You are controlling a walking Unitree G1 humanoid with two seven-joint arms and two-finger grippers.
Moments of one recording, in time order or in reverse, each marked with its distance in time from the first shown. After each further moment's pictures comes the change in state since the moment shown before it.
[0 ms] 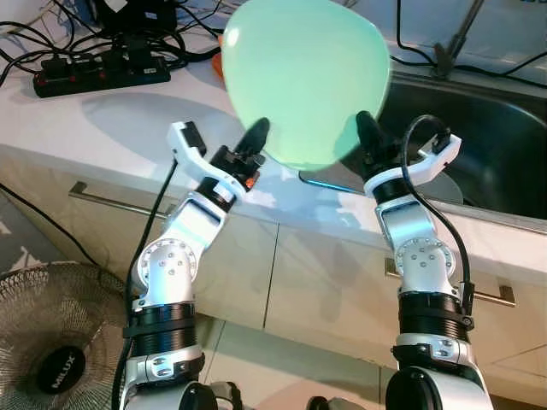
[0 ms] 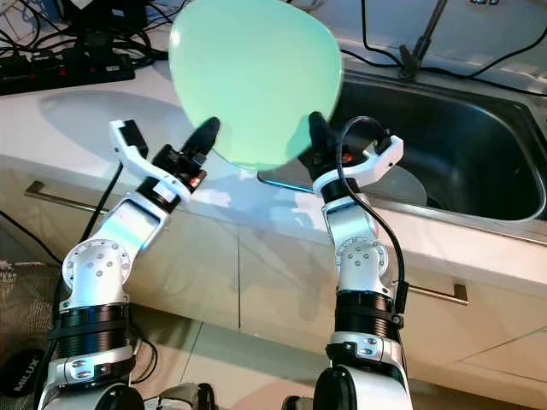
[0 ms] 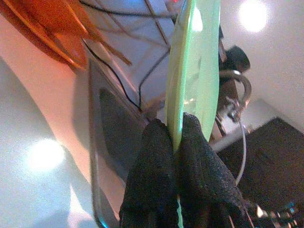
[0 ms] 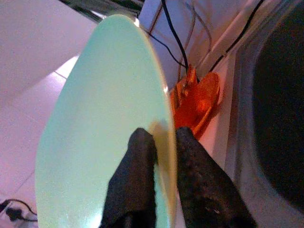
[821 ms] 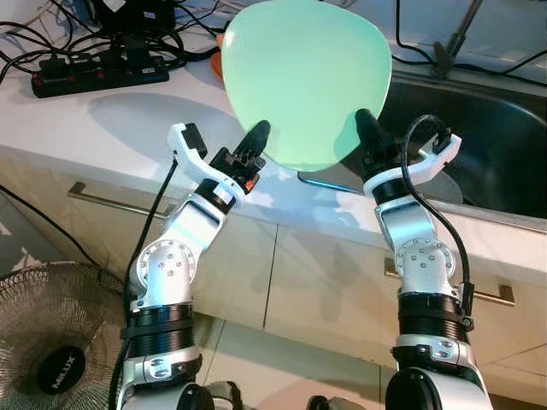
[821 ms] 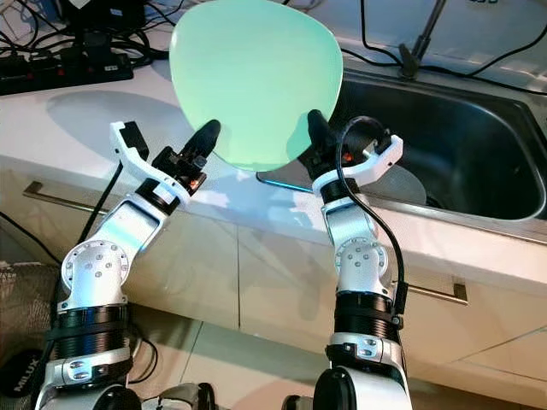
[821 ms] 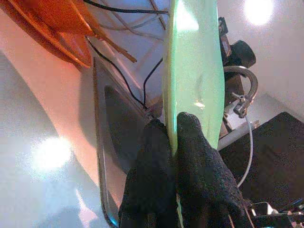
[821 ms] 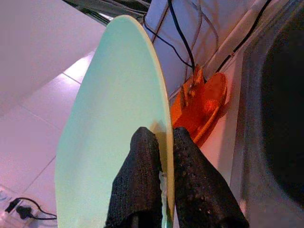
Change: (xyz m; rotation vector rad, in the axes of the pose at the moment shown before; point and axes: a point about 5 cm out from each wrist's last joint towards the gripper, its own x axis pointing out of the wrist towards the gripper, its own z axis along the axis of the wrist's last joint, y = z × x) left arm -0.002 0.004 0.001 0.033 0.008 0.020; right arm -0.002 0.002 -0.002 0.031 -0.002 0.036
